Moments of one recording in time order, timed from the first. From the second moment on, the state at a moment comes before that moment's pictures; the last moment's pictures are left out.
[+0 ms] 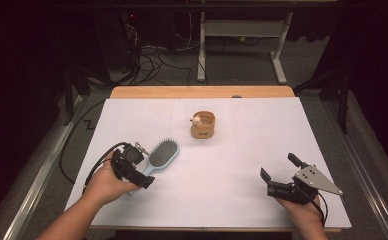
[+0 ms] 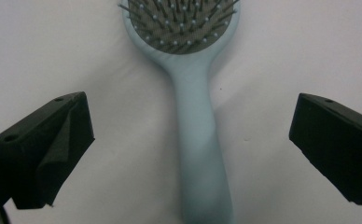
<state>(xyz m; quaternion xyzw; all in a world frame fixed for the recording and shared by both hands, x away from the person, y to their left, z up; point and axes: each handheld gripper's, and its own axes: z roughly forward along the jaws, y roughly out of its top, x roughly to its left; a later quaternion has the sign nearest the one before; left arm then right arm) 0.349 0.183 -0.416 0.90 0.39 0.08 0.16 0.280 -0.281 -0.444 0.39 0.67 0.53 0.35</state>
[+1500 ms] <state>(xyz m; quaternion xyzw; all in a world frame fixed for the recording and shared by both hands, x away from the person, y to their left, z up) 0.412 0.132 -0.390 0.92 0.38 0.04 0.11 0.272 -0.282 -0.440 0.39 0.67 0.54 0.35</state>
